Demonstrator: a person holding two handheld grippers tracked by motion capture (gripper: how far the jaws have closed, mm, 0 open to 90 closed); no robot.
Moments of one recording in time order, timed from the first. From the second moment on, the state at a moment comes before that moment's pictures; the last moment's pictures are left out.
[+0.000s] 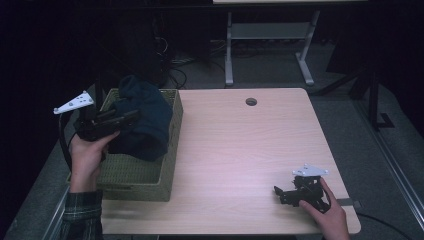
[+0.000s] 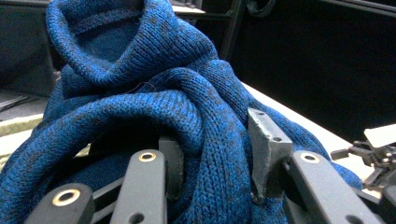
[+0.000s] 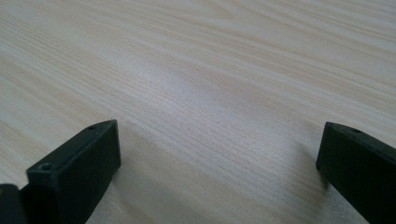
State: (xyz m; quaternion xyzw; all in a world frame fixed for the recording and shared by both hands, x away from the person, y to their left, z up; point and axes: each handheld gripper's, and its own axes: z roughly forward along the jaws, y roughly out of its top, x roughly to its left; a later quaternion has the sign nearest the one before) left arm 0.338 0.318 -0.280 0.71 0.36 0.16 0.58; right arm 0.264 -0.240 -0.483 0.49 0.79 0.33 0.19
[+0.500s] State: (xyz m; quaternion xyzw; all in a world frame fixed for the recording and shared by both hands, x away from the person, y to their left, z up) left arm 0.342 0.291 -0.263 0.72 0.31 0.15 0.60; right arm 0.264 -0.240 -0.483 0.49 0.79 0.33 0.19
